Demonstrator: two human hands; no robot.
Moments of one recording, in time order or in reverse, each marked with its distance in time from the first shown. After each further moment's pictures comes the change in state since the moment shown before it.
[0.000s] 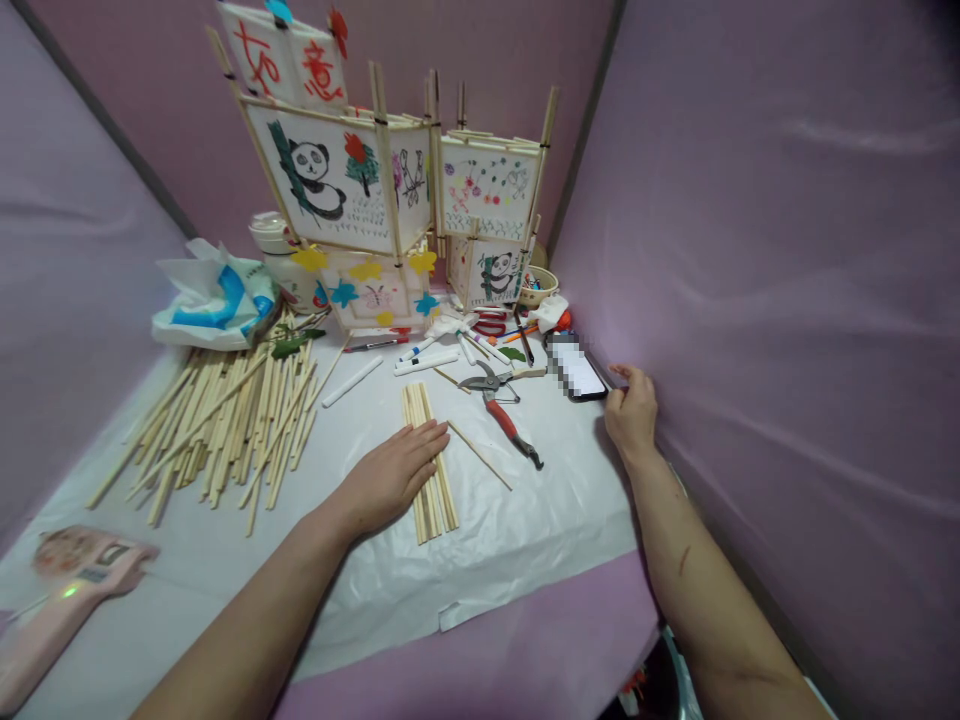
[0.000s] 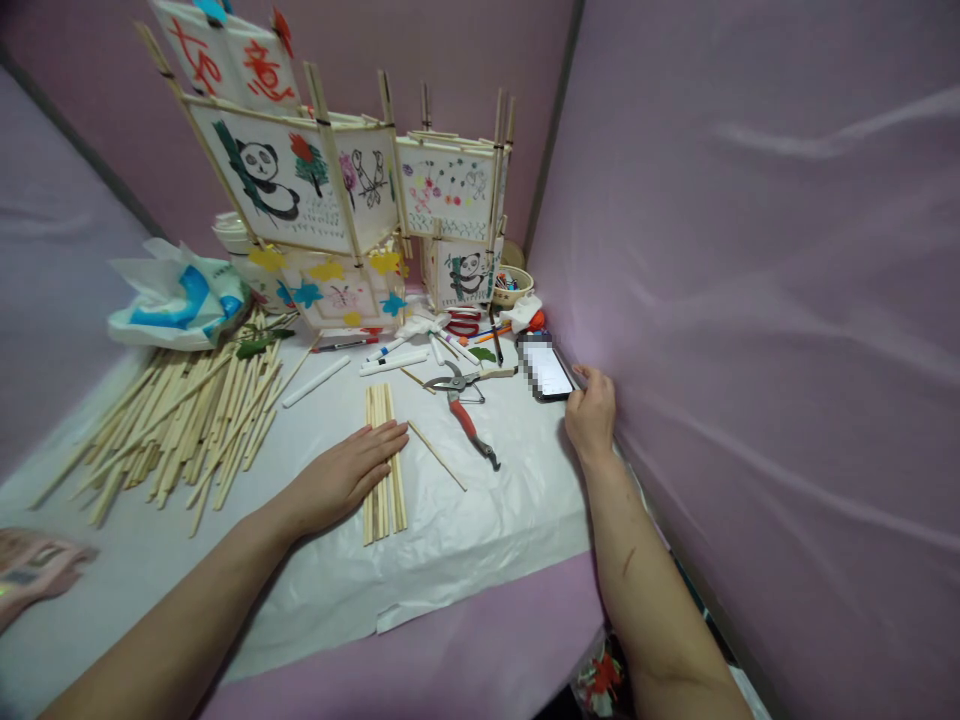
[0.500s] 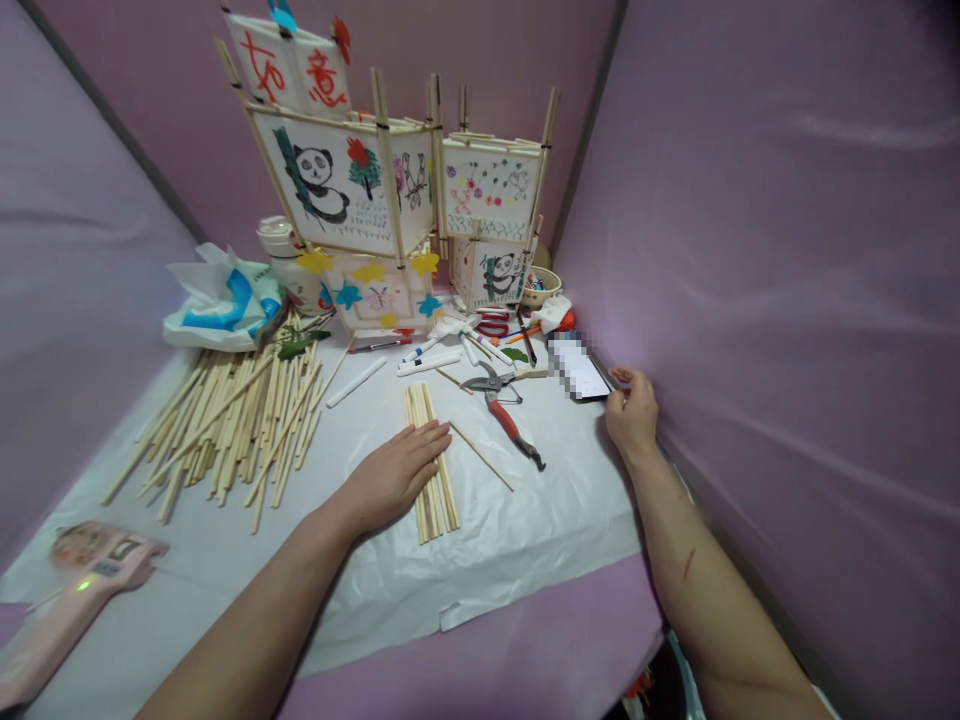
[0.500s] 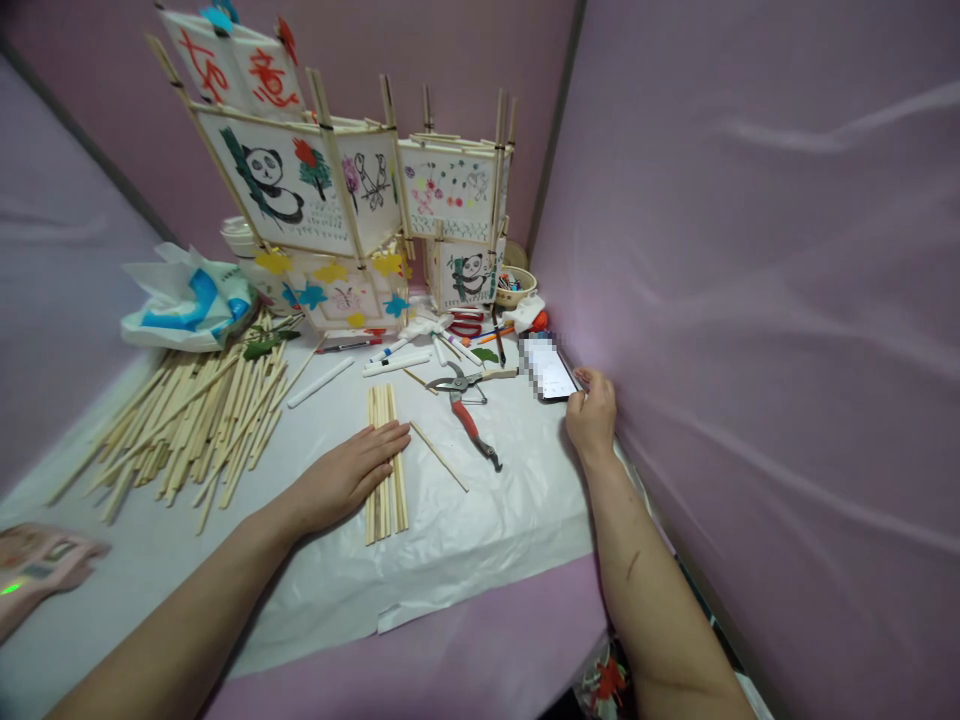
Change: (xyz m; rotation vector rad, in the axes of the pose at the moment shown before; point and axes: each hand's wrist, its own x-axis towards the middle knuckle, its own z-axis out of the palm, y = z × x) left_hand 0.000 0.001 -0.002 -0.029 0.004 -0.004; right_hand -0.004 0.002 0.004 0.079 -0.003 0.050
